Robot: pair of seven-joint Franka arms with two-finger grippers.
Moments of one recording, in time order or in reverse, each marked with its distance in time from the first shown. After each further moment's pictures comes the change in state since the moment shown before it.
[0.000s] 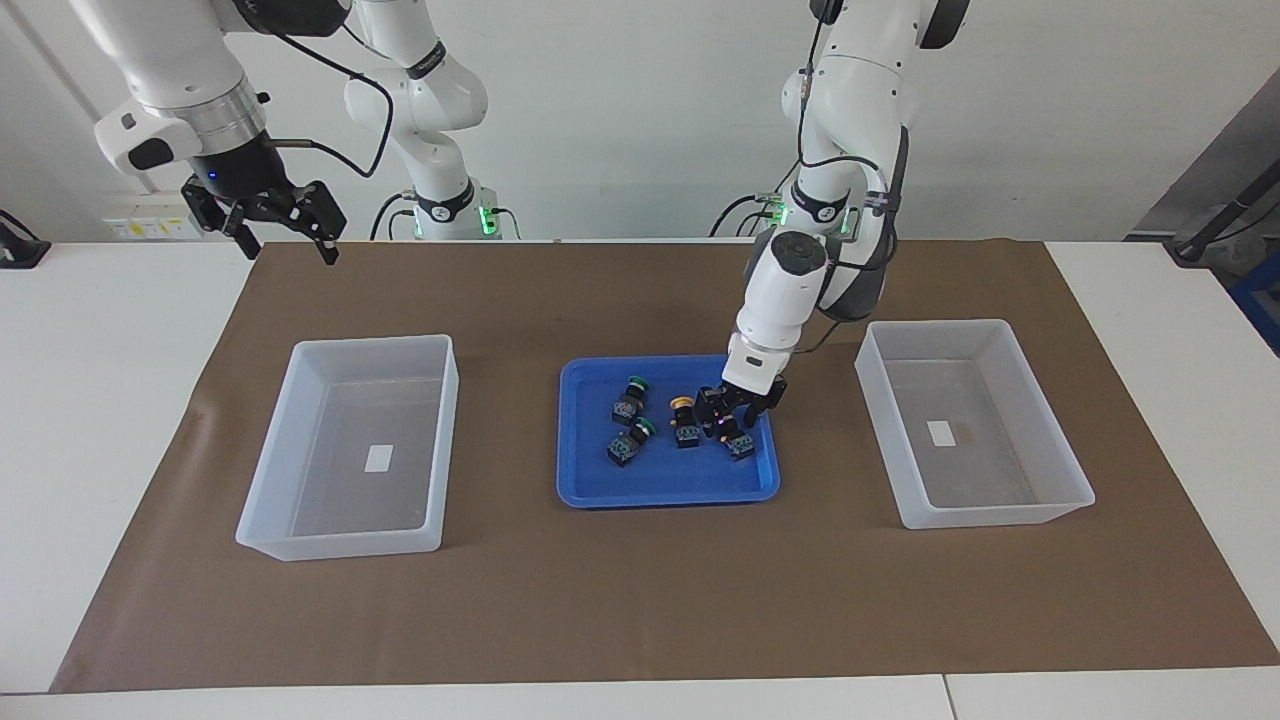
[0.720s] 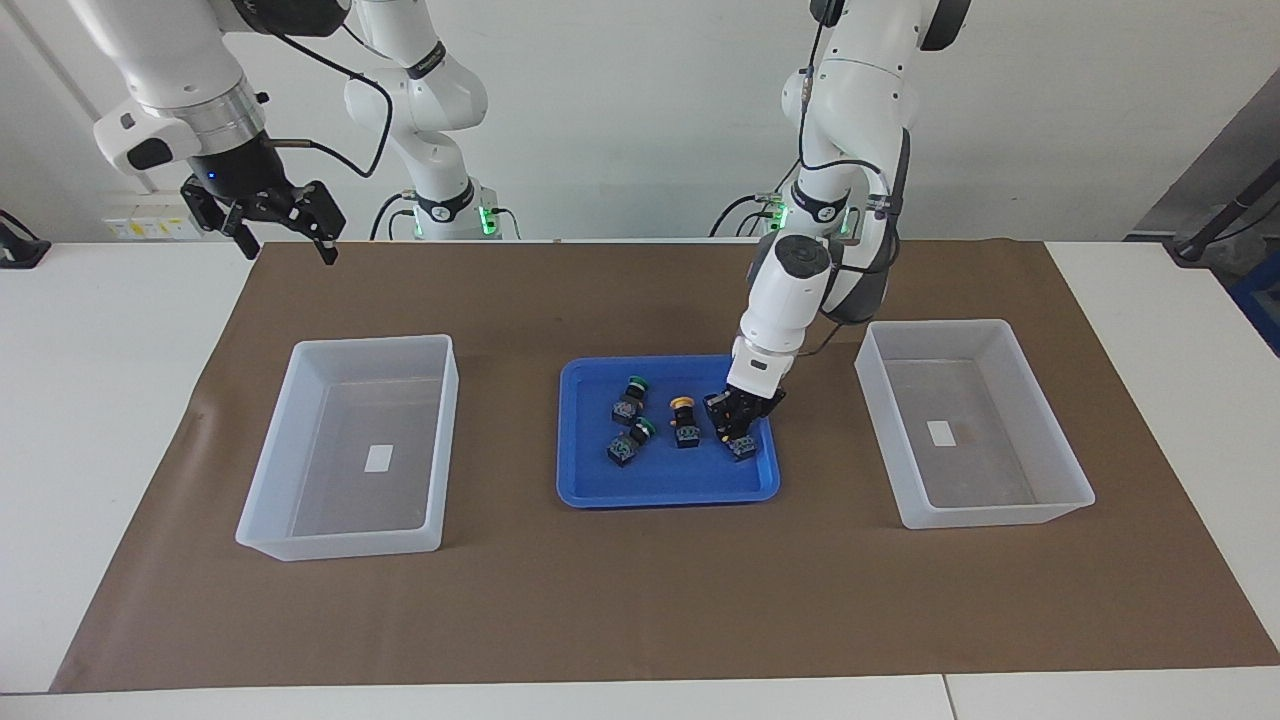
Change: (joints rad) left arm 0.001 0.002 0.009 0.002 0.000 0.005 -0.002; right arm -0.002 0.000 0.000 0.000 0.000 0.000 0.000
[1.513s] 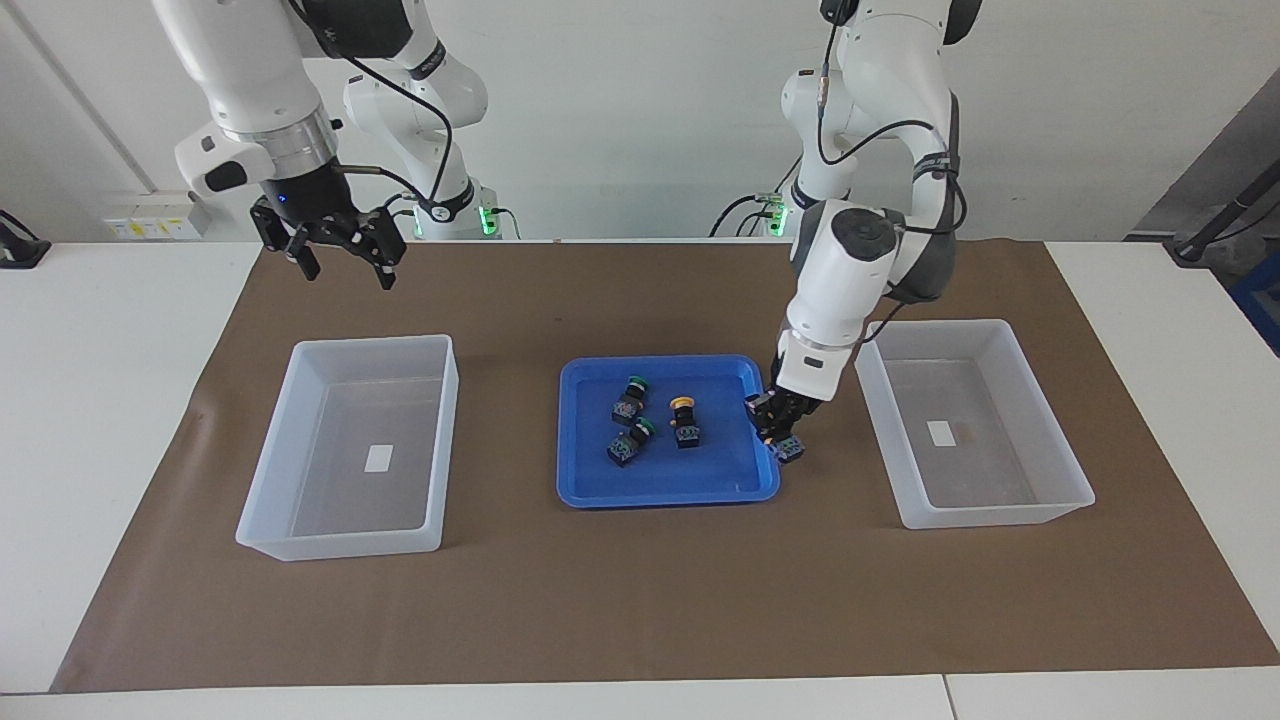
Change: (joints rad) left arm 0.108 -0.038 0.028 0.323 0.024 -0.414 0.032; right arm 0.160 0.067 0.012 -0.022 -0.001 0.130 0.279
